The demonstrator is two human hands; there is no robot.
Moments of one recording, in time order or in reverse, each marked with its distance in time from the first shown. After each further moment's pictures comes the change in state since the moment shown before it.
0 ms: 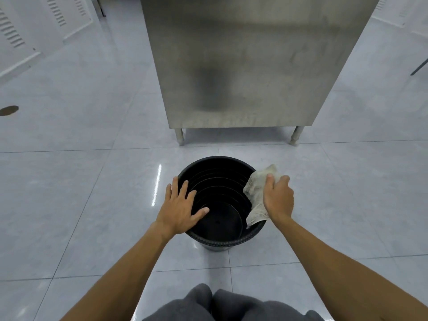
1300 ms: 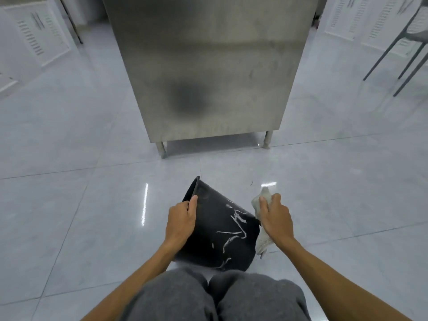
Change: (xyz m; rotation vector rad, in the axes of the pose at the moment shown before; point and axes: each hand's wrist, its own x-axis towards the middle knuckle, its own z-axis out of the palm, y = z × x) left_hand -0.045 0.100 -0.043 -0.915 0.351 -0.251; right_hand -0.052 0.069 -0.079 -0.118 -0.063 -0.116
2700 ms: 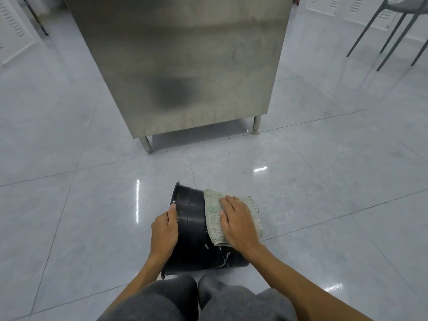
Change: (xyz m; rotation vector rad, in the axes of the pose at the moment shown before) left_hand -0.007 -0.053 0.012 -0.138 0.016 -0.161; right_hand -0.034 -0.002 0.088 -0.079 -0.111 -0.363
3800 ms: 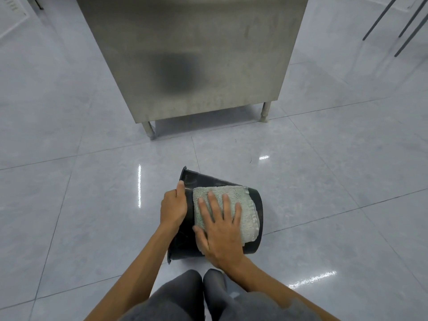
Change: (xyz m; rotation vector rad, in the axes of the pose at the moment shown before) left_hand 0.046 0.013 0.010 0.002 -0.083 -0.213; right_hand -0.029 -0.048 0.055 -0.343 0.016 -0.165
